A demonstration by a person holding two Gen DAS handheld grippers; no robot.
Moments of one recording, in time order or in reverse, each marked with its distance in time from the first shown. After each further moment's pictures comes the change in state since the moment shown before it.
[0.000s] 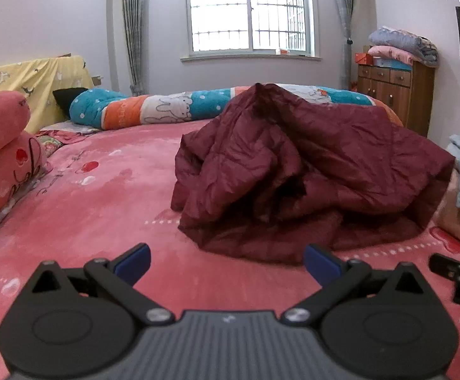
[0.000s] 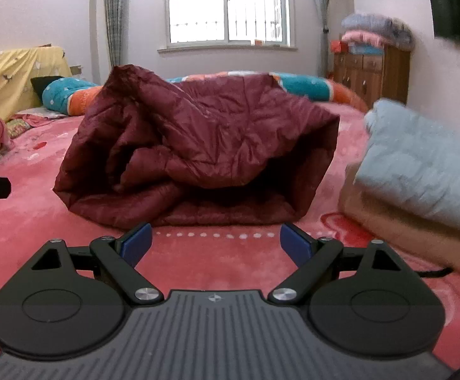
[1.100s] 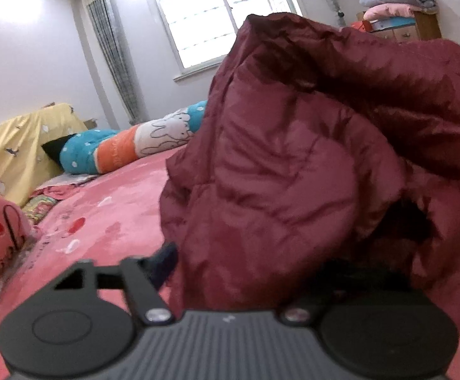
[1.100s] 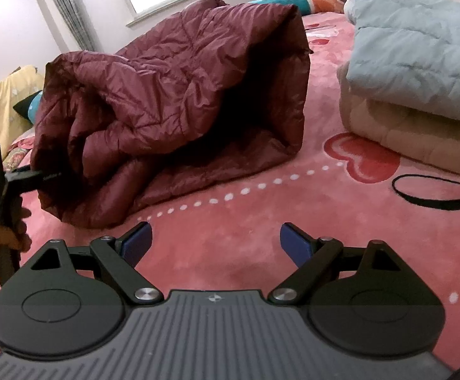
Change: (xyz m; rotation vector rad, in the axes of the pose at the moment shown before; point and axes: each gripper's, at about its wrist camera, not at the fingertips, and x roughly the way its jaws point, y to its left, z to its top) left arm 0.191 -0.023 0.034 0.233 -0.044 0.120; right arm 0.054 -0.058 -0.015 0.311 0.209 0.100
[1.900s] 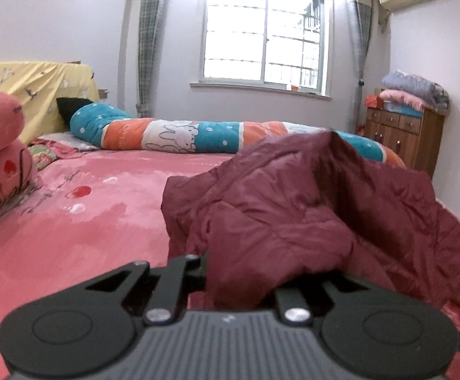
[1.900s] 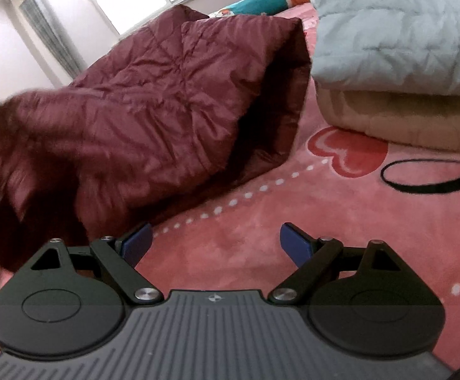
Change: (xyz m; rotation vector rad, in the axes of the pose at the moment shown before) left arm -0.144 0.068 0.006 -0.360 -0.052 -0.129; right arm 0.000 -0.028 0.010 0.168 -0.035 0.051
